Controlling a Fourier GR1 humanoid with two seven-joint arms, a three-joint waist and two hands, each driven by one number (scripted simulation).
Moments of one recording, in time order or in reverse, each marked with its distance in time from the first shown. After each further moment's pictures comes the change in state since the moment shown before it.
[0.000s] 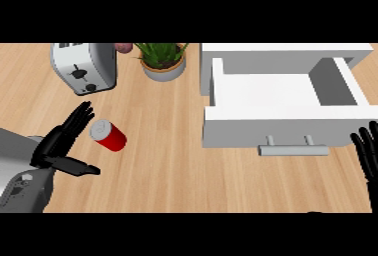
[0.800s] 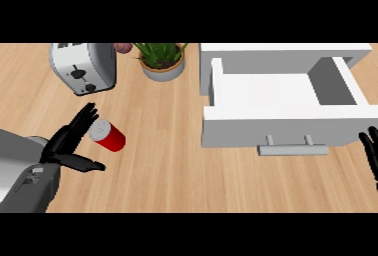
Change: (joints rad) left arm -0.139 0.016 0.009 0.327 -0.056 0.034 -0.157; right arm -0.010 -0.010 -0.031 -0.037 -0.036 0.018 0.044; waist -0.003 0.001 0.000
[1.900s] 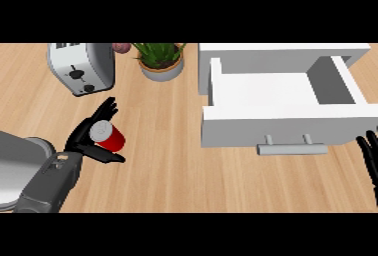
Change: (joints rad) left arm -0.155 -0.061 -0.015 0.211 -0.043 0.059 -0.075; right arm 0.030 0.025 0.015 -0.020 0.014 0.012 -0.017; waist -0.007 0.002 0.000
